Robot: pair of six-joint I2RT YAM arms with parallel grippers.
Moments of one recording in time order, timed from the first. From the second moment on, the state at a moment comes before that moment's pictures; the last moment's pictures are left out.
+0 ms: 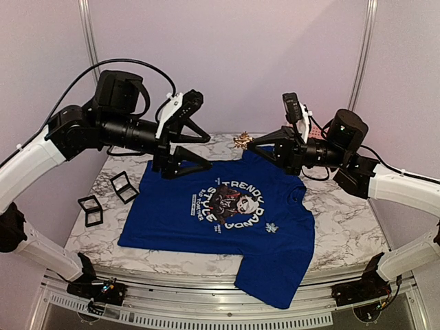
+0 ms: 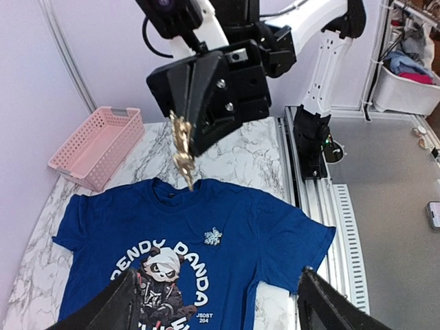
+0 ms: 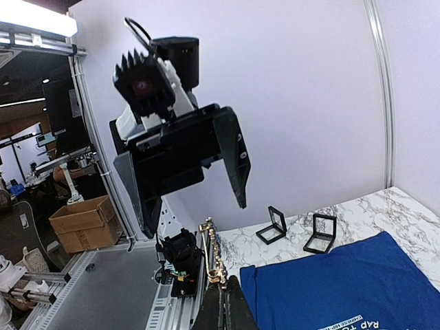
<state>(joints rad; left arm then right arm) -0.92 1.36 1.60 -0.70 0.46 0.32 0.76 1.29 0.98 0.49 -0.78 0.37</state>
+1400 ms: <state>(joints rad) -1.01 1.53 1.63 -0.73 0.38 0.27 0.91 1.38 1.39 -0.58 -0.50 -0.18</state>
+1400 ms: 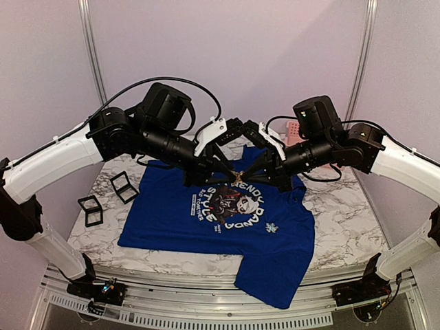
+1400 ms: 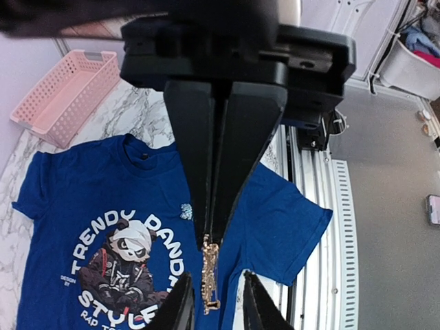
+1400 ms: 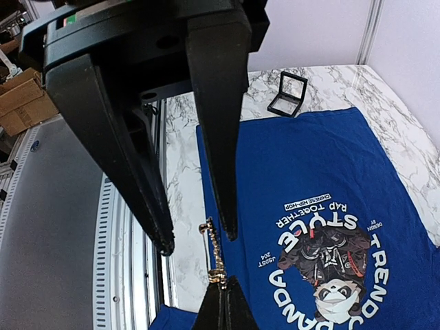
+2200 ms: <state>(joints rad) -1.00 1.52 1.62 -0.68 0.41 0.18 0.92 1.21 1.16 -0.32 -0.46 -0.12</state>
